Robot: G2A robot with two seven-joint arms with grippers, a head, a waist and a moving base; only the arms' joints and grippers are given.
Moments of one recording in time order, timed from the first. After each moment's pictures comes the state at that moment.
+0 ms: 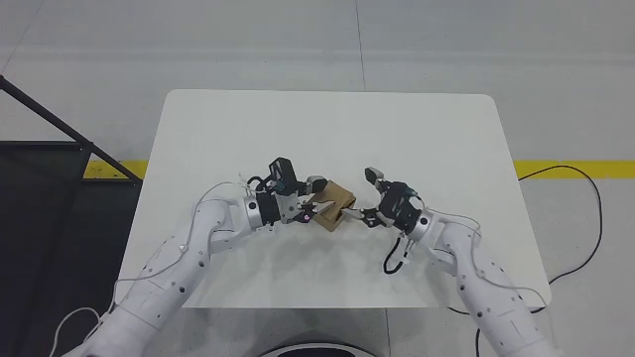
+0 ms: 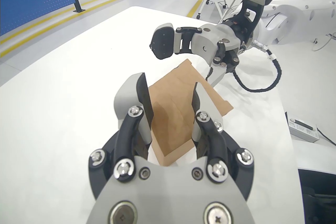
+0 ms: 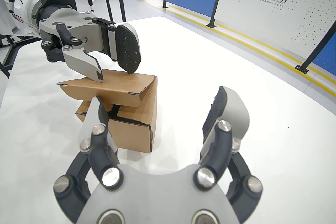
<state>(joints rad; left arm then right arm) 1.02 -1.16 -1.02 -1.32 1.23 -0.80 0.17 -1.07 -1.17 1.06 -1.27 -1.42 -0.66 -0.37</state>
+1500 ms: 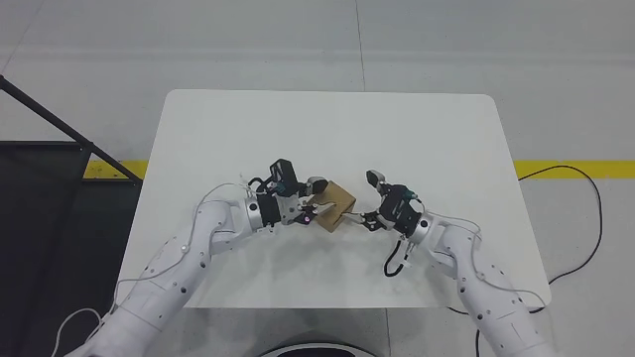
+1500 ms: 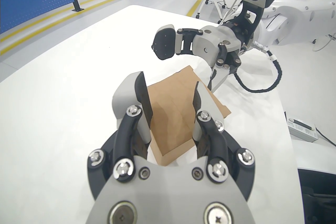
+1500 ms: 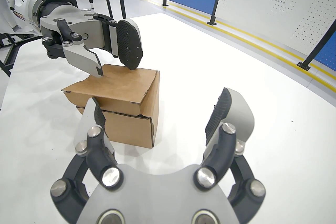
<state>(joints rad) 1.02 -1.16 -1.01 -1.31 1.24 -0.81 0.17 -1.08 -1.17 1.07 -1.26 -1.42 -0.66 -0.37</state>
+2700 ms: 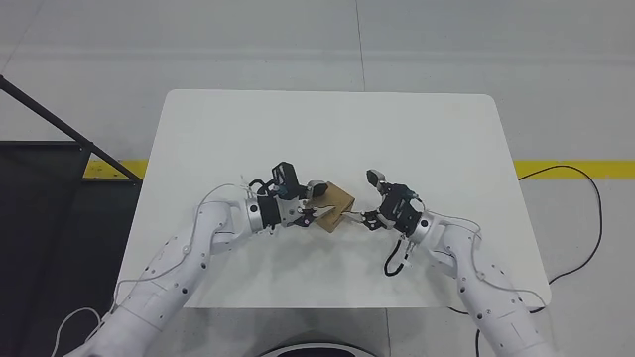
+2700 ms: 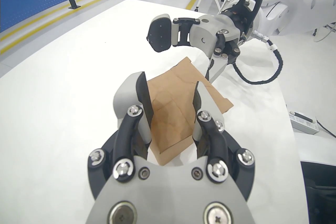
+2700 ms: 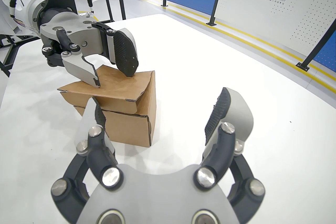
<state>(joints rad) 1.02 -1.16 -1.02 -1.30 1.28 -0.82 0.18 -1.08 -1.17 1.07 -1.26 -1.43 -0.66 -0.38</state>
